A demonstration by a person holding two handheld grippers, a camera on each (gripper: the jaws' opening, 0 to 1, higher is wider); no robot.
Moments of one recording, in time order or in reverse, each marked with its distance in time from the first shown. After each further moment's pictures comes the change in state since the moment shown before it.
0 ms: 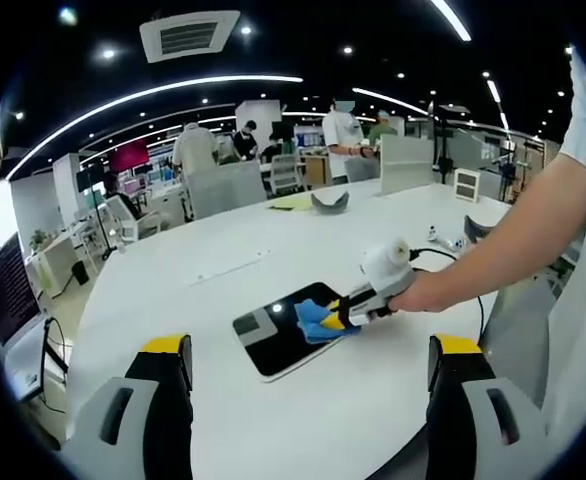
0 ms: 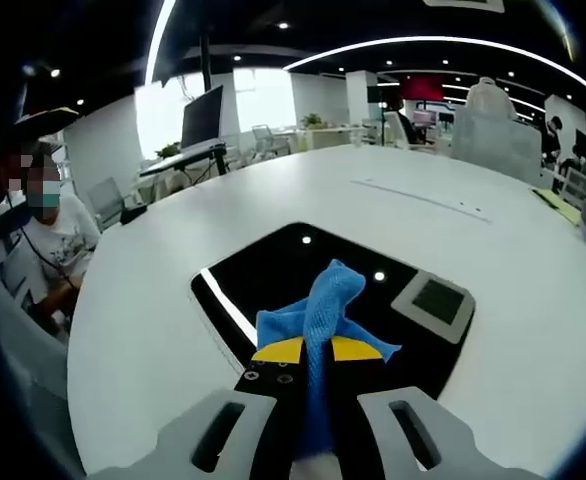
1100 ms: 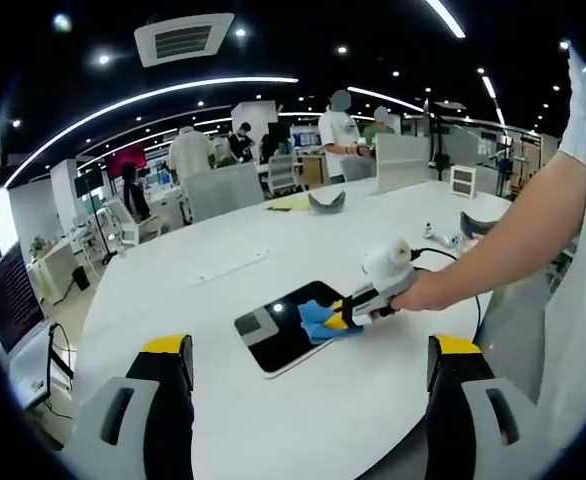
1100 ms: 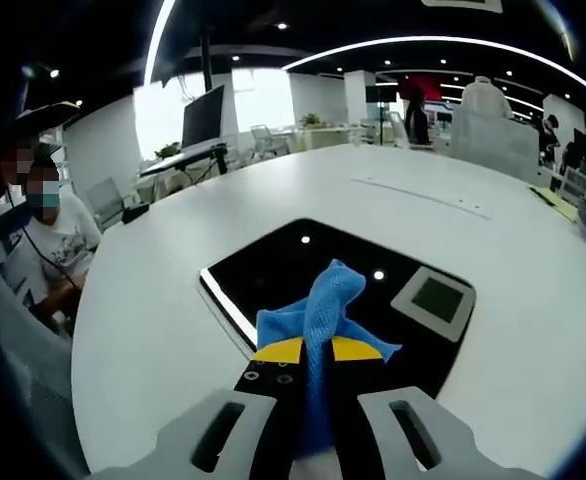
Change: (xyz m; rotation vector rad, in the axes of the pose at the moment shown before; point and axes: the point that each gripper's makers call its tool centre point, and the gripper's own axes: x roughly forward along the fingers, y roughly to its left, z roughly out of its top) left arm -0.011 -0.002 -0.001 0.030 0.013 -0.003; right arm -0.008 0.008 -0.004 0.005 -0.001 -0.008
